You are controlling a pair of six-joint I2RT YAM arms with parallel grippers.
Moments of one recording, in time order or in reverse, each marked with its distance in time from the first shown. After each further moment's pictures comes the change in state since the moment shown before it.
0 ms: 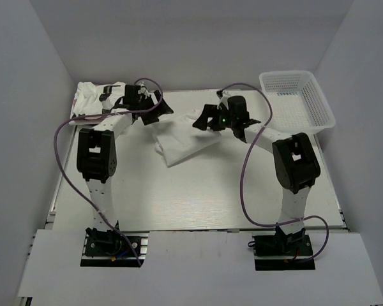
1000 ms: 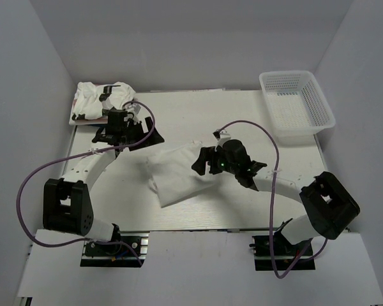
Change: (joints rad) left arm -0.020 -0.586 -0.563 -0.101 -0.016 0.177; right arm 0.311 -0.503 -0.685 0.095 0.285 0.079
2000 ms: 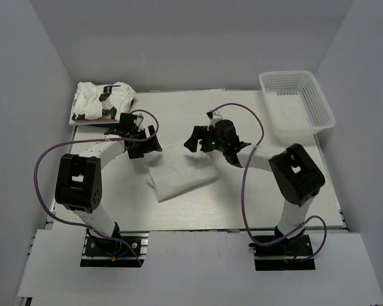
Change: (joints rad) left arm -0.014 0.221 -0.006 -0.021 -0.133 -0.009; right arm -0.115 0.422 0.339 0.149 -0.064 -0.015
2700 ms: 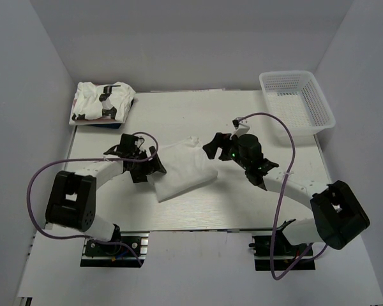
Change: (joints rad) left arm -0.050 -0.205 -0.284 -0.017 0.046 -0.167; right arm 0.003 -0.516 -0.352 -0.024 0.207 0.012
